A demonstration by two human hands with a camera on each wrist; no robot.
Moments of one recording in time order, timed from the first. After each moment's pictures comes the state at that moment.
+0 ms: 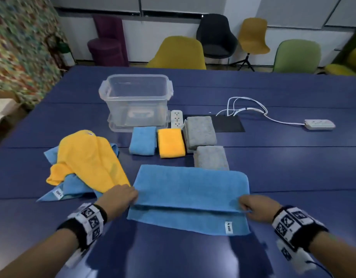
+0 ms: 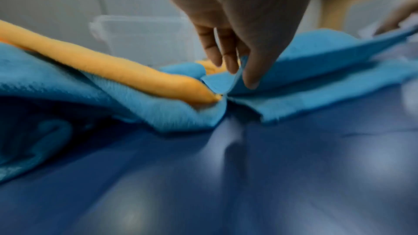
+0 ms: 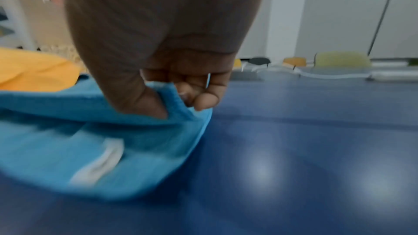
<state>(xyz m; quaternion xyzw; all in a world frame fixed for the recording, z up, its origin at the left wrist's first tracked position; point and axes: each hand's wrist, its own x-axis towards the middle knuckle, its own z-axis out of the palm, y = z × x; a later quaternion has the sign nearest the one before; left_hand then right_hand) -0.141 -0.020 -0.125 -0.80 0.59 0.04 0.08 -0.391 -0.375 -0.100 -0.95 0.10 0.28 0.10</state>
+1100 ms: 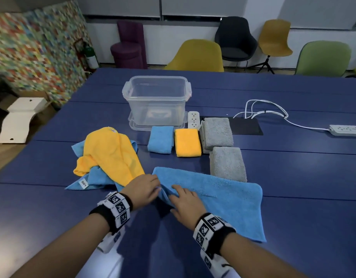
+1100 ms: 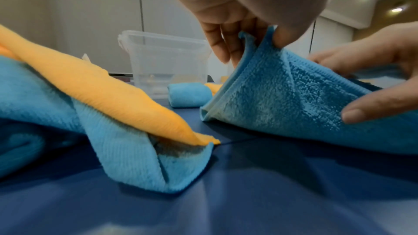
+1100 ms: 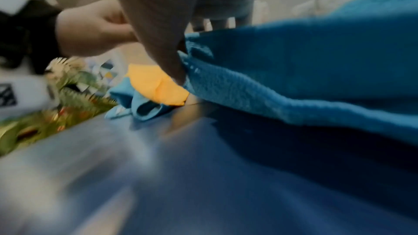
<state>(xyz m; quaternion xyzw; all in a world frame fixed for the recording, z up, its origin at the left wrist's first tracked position) -0.152 -0.032 -0.118 -0.82 0.57 -0.04 -0.07 -0.285 -0.182 -0.132 -1.00 -0.03 0.07 0.03</state>
